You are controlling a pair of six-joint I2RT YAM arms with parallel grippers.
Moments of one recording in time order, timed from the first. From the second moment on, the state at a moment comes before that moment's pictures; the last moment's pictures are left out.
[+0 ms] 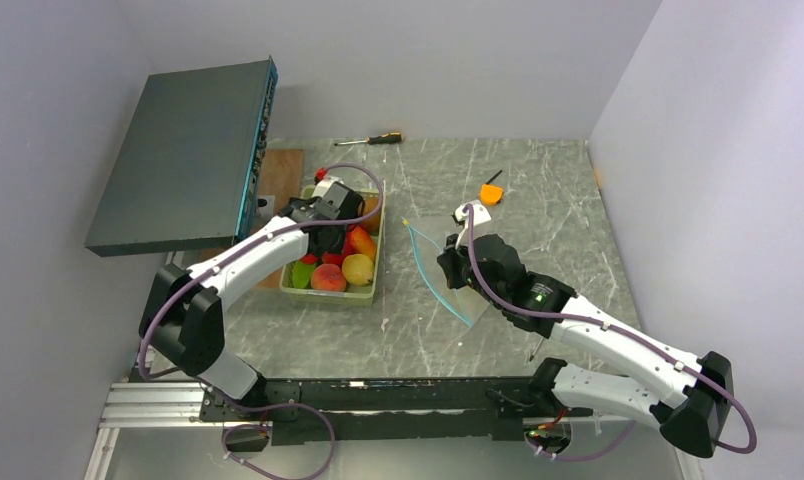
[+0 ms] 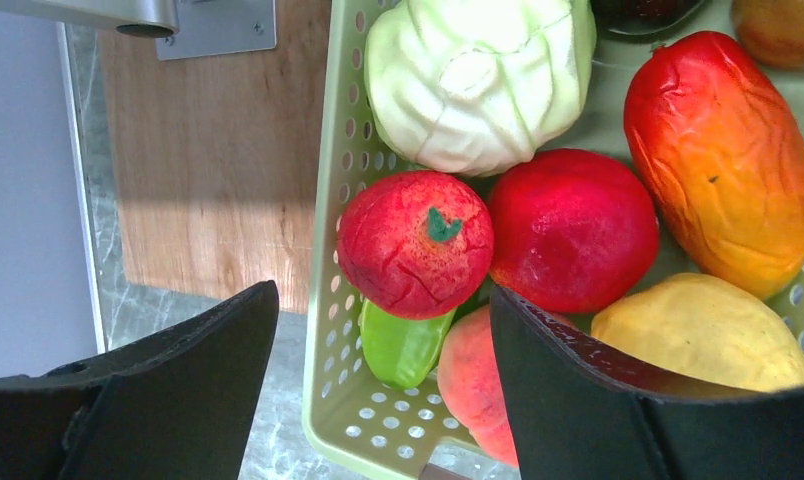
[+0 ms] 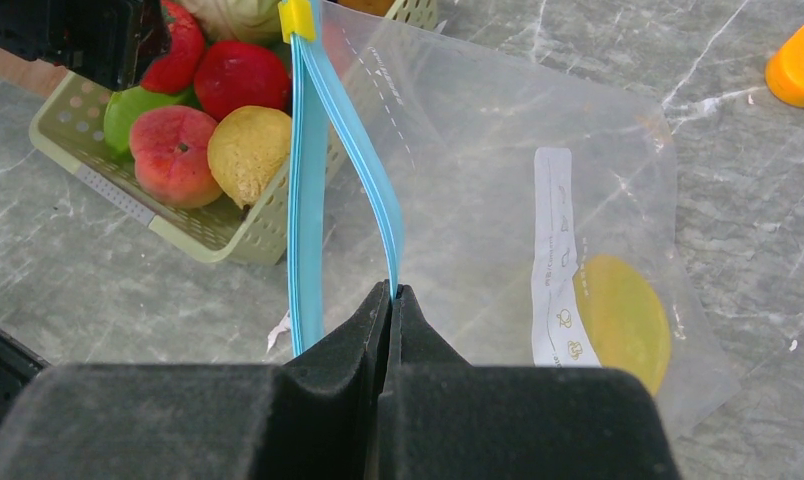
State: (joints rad) left arm -0.61 1.54 1.20 -0.76 -0.65 -0.38; right arm 0.88 0.95 0.78 -0.28 0.31 0.32
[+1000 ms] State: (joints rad) left arm -0.58 1.62 1.23 -0.78 -0.55 -0.36; right arm 0.88 0.95 0.78 -0.28 0.31 0.32
